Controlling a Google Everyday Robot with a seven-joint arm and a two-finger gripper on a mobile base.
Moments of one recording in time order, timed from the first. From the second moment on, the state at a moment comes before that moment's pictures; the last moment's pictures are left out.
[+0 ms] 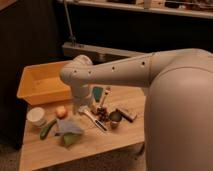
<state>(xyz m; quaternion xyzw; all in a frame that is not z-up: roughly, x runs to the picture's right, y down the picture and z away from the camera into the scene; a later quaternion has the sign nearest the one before) -0.106 0.102 0.703 -0.26 0.23 0.64 0.68</state>
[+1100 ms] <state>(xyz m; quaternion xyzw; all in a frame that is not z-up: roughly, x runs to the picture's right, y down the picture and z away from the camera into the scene) -0.142 0.070 0.752 -0.30 0.14 0.63 0.70</state>
